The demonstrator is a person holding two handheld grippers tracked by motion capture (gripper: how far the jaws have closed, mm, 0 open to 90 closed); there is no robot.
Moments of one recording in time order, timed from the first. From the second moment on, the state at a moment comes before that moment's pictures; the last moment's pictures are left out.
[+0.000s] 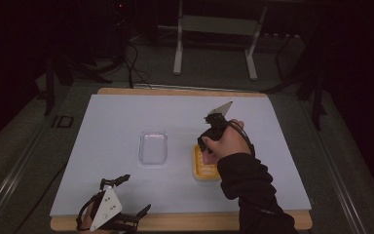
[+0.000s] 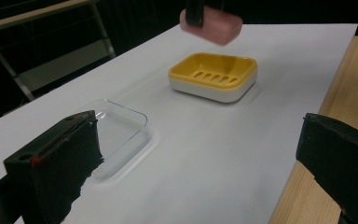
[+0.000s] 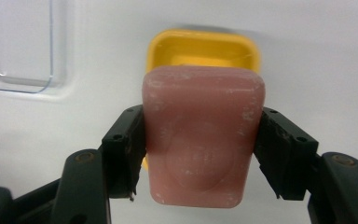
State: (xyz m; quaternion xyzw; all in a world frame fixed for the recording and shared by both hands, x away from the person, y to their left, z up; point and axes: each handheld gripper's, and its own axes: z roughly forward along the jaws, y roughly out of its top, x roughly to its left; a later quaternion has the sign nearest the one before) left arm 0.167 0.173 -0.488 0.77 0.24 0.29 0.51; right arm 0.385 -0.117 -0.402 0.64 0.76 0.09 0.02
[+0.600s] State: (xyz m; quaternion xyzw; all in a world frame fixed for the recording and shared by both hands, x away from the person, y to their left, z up) left arm 0.167 0.173 -0.488 0.77 0.24 0.29 0.51; right arm 0.392 -0.119 -0.460 0.66 0.74 0.08 -0.01
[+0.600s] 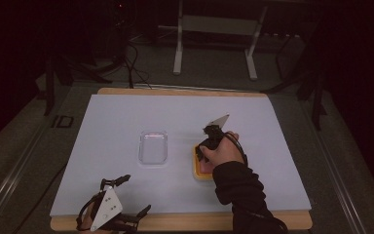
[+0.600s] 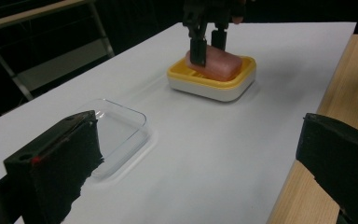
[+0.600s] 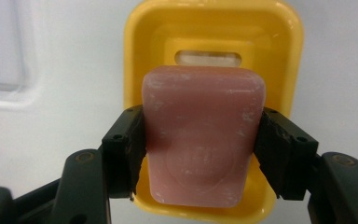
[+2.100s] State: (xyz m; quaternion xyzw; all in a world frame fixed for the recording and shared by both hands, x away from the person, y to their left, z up) left arm 0.168 0.172 -0.489 0.78 0.24 0.28 0.51; right arm 0.358 -0.146 -0.431 0.47 0.86 0.16 0.12
